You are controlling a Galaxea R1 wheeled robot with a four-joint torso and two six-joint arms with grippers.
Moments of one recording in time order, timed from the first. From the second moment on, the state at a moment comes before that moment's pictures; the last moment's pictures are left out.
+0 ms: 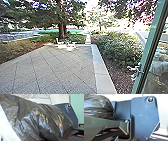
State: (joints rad) left arm 1.47 3.03 -2.73 0.18 0.05 -0.08; right arm -1.61 3.08 -2.72 0.63 0.09 -0.74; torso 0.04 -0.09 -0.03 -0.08
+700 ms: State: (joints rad) left arm 1.47 3.03 -2.73 0.18 0.05 -0.08; right arm -1.61 3.08 -2.72 0.63 0.09 -0.74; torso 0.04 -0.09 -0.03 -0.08
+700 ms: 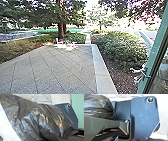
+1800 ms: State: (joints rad) left arm 1.45 3.04 -2.73 0.18 0.04 -0.08; right arm -1.59 3.08 -2.72 0.63 0.09 -0.74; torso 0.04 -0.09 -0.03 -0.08
